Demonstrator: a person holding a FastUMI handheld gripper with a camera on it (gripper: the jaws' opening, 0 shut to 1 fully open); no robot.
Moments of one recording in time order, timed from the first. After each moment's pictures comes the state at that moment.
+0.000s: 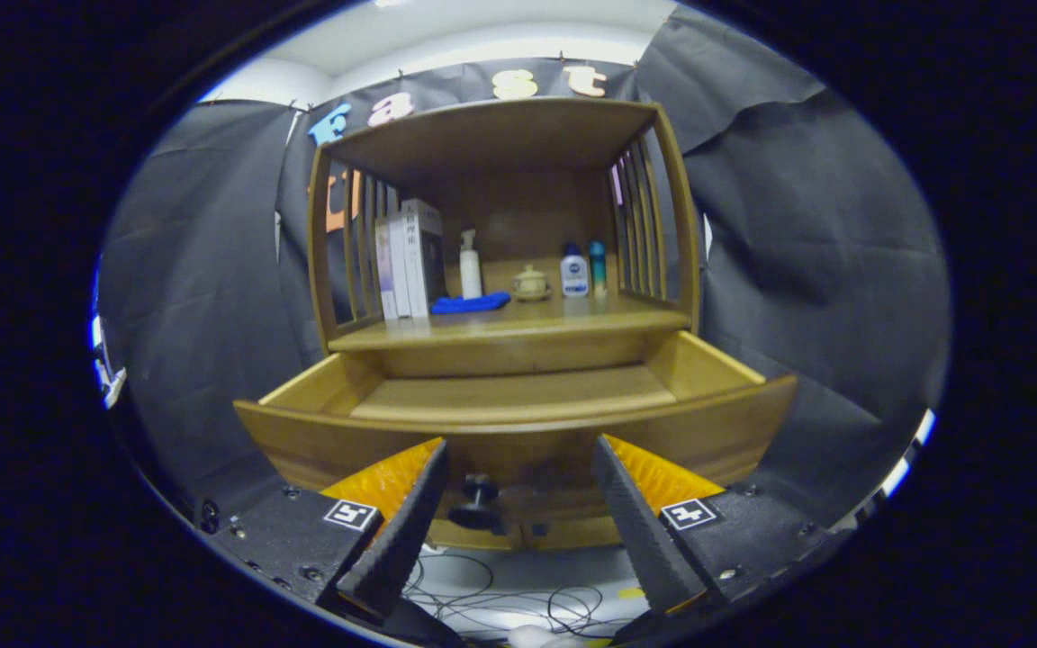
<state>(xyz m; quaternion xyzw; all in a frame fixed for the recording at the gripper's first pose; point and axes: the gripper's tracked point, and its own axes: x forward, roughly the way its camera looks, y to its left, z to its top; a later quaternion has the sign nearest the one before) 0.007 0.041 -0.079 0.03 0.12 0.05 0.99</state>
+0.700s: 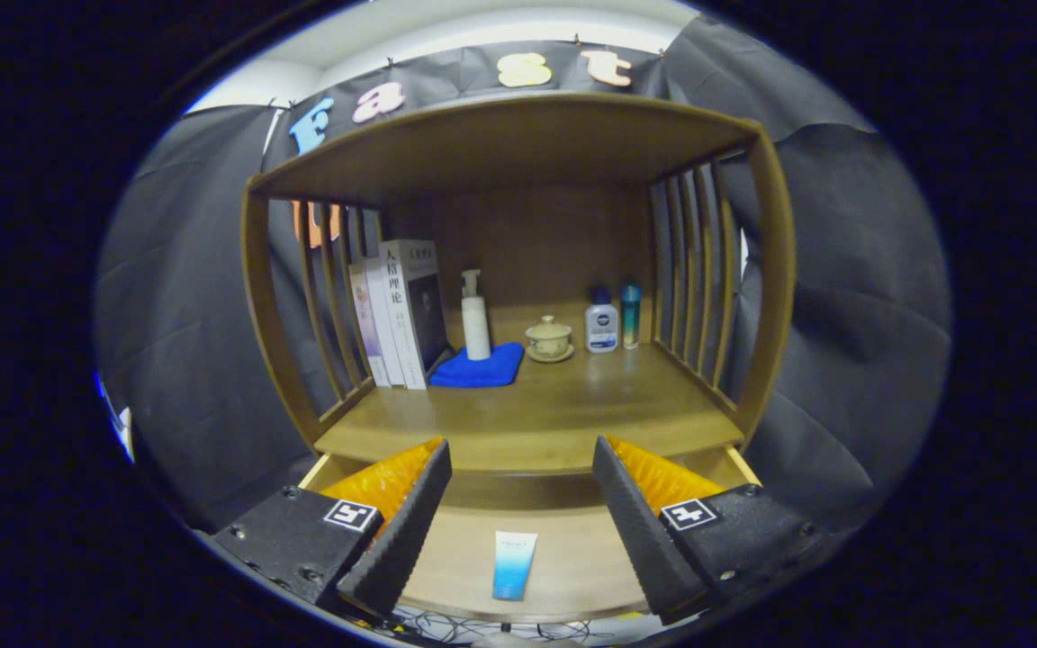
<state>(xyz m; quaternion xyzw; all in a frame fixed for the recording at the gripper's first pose) 0.162 0.085 0.020 0.02 0.19 0.06 0.98</state>
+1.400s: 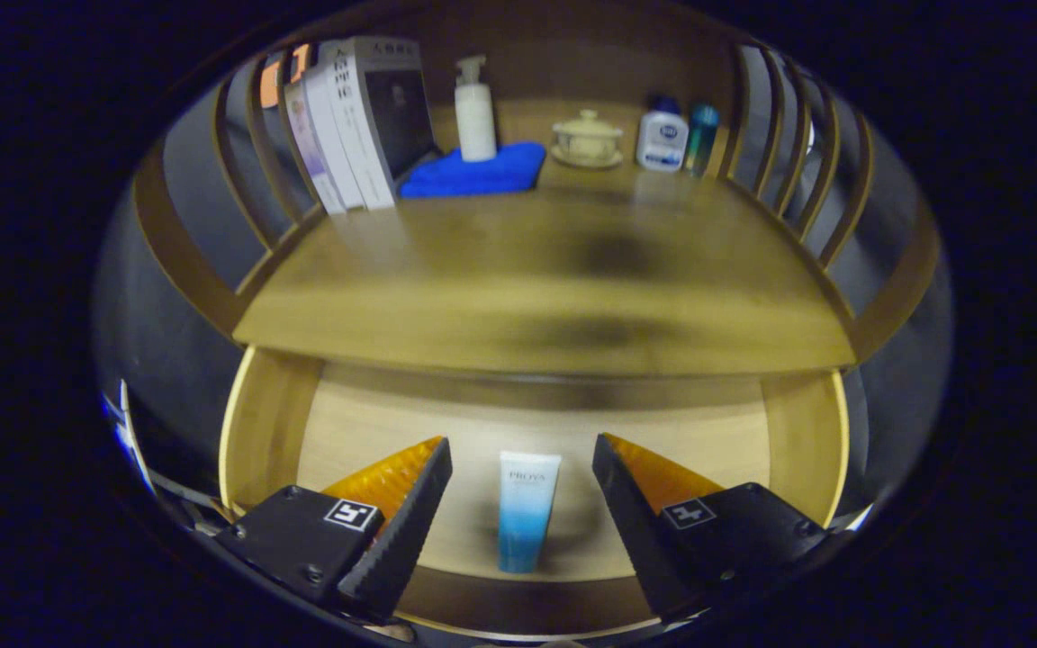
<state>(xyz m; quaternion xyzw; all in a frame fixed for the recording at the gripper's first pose) 0.177 0.105 -0.130 -0.04 0.51 0.05 0.86</state>
